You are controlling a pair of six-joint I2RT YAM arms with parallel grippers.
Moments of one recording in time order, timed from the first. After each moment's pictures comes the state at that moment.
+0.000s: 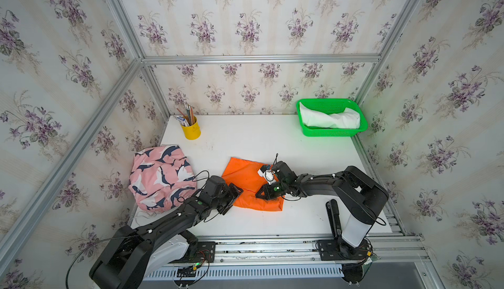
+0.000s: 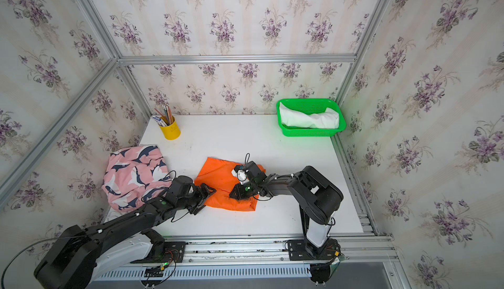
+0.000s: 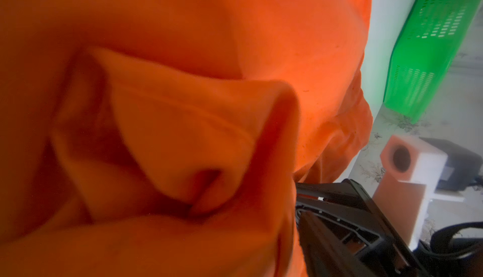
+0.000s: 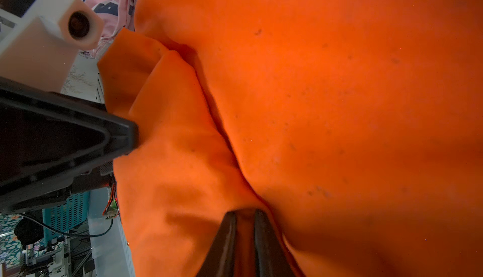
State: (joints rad) left arm -0.54 1.10 0.31 -0.07 0.23 -1.33; right arm 0.80 1.77 0.77 0.06 -0.55 0.51
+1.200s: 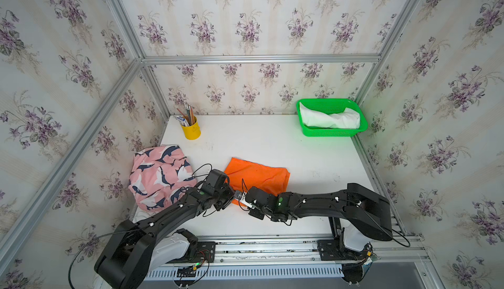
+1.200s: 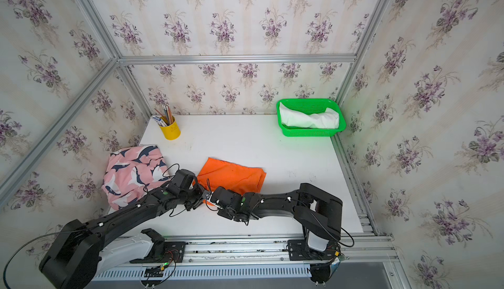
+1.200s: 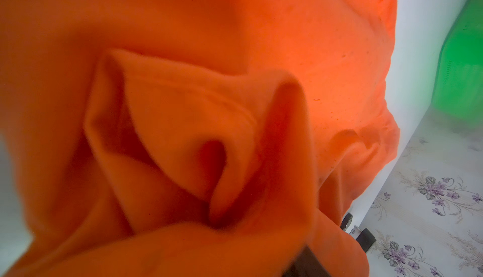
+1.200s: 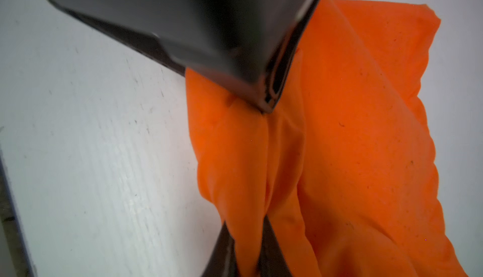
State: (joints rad) left arm -0.50 1.10 0.46 -0.36 0.22 -1.21; right arm 1.24 1.69 0.93 -0.17 0.18 -0.12
